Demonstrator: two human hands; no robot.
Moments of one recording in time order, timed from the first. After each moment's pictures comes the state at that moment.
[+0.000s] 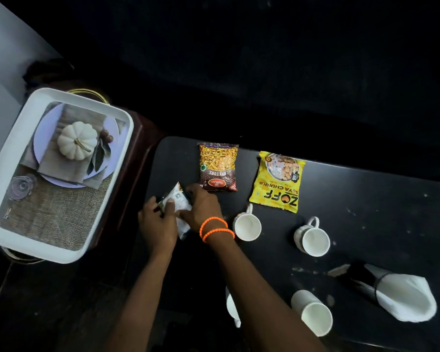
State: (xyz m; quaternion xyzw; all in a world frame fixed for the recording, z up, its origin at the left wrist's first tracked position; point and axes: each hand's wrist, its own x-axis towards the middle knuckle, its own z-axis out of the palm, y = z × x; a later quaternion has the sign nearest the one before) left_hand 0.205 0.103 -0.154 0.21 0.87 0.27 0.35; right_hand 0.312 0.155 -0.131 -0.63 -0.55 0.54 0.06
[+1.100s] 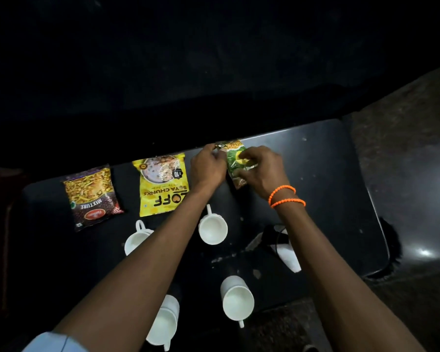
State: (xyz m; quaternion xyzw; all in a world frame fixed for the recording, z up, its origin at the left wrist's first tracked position) left_hand 0.557 0.218 -0.156 0.58 0.65 0.13 0.47; right_hand 0.692 0.158 -0.122 -0.79 -0.51 0.30 0.16
